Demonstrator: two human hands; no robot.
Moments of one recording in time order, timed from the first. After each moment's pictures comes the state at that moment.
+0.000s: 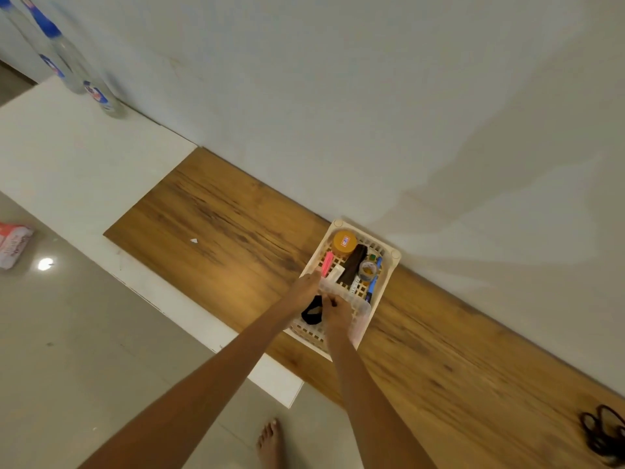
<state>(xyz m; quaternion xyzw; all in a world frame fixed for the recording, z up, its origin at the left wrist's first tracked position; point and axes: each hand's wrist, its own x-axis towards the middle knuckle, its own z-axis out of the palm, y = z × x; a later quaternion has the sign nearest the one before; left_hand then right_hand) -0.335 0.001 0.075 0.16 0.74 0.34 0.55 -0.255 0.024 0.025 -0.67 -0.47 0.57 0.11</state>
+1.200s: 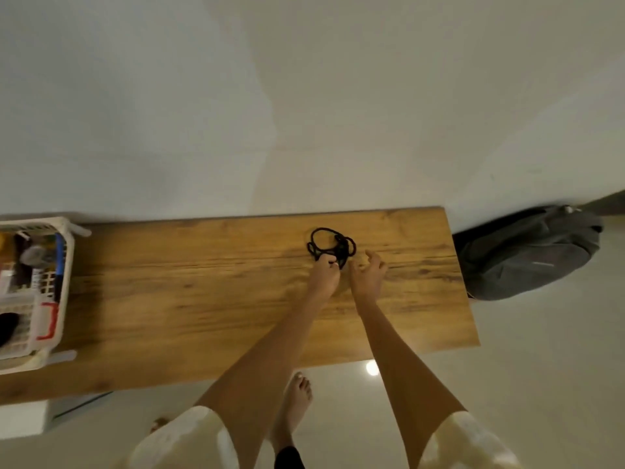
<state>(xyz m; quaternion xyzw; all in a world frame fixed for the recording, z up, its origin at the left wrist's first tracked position) 0.264 0.149 0.054 0.37 0.72 0.15 0.57 0.349 0.142 0.028 -0.83 -0.36 0.37 0.22</state>
